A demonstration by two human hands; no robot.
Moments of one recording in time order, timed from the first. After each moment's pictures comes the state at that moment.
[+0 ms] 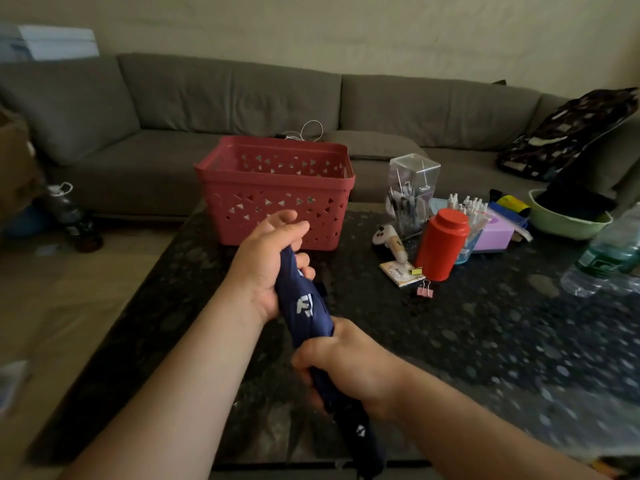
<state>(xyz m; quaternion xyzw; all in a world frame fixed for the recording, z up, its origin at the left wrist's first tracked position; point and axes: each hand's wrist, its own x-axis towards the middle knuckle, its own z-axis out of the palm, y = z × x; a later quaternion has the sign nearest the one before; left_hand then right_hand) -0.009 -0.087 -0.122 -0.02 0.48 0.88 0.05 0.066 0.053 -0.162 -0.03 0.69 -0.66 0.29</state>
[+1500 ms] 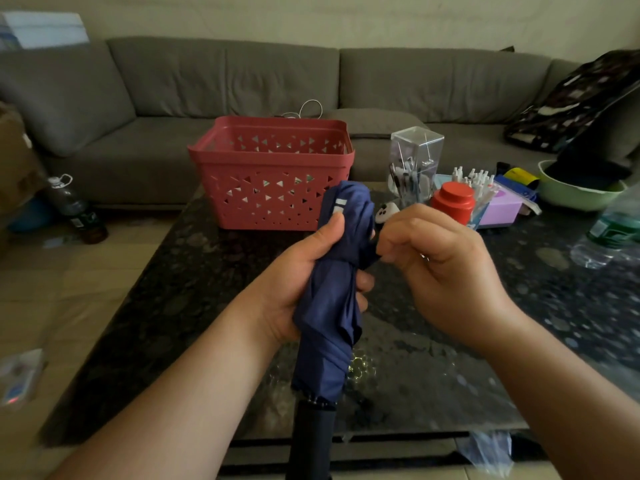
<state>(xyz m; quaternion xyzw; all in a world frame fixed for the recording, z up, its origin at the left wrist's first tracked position) 0.026 -0.060 -0.134 0.14 0.39 0.84 0.35 0.049 0.138 -0.110 -0.34 0.83 -0.32 -0.30</state>
